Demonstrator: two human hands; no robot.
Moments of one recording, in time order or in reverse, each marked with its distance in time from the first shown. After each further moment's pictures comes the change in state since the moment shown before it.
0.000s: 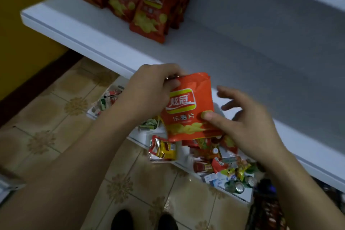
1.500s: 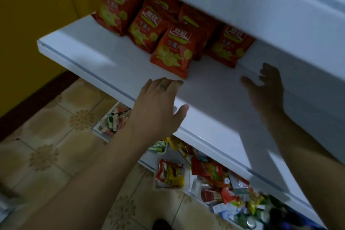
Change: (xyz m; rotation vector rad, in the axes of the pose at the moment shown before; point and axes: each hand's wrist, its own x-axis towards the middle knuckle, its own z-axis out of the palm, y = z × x) left_hand 0.073 -0.078 -0.022 0.338 0.036 0.034; right_hand 0.223 0.018 0.020 0.151 0.461 0.155
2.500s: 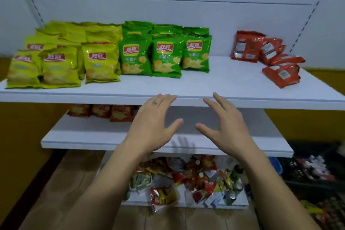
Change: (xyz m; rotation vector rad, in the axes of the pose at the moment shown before) left_hand -0.118 0.235 -0.191 -0.030 -0.036 0.489; right_hand -0.269 -0.112 -0.310 -0.382 -0.019 -0.251
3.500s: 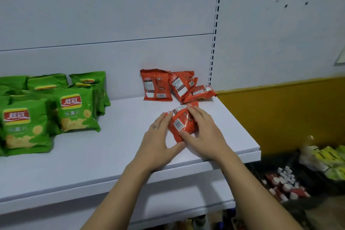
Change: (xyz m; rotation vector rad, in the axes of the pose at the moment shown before) left_hand 0.273 0.221 0.214 -0.232 -0.157 0.023; right_hand 0.124 0.325 -0.115 0.223 0.110 0.148
